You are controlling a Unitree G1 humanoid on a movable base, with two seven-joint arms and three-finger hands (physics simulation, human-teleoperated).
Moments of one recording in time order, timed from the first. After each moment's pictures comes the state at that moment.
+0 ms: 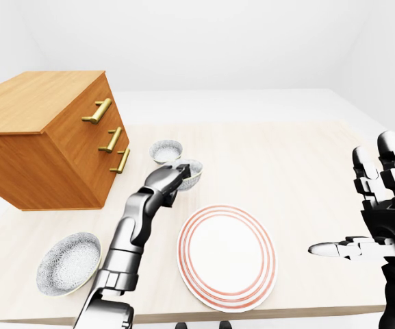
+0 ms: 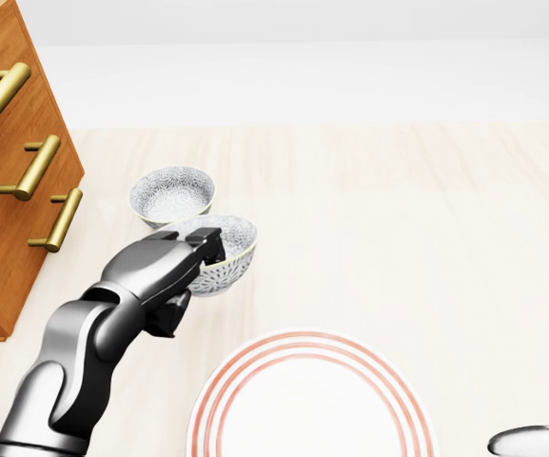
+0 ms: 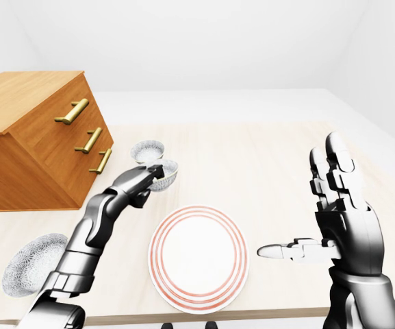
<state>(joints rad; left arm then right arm) -0.48 0.15 -0.07 0.29 1.10 -0.09 -0.47 0.18 -0.04 -0.59 -0.75 0.20 0.09 0.50</state>
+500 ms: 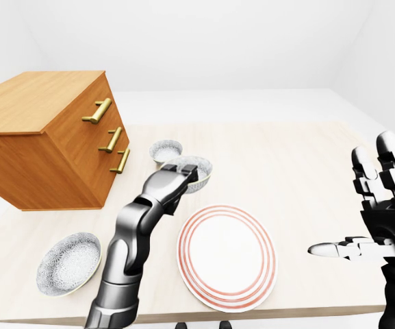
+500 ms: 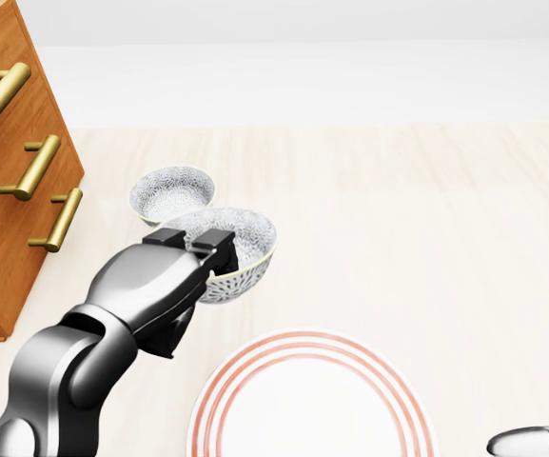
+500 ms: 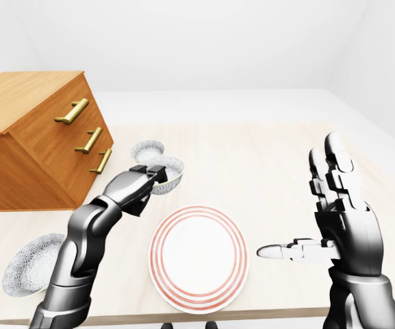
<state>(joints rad) -0.30 0.10 -0.07 -0.19 1.17 -0.09 -0.68 0.18 -0.04 -0.59 -0.76 0.19 0.09 0.50</state>
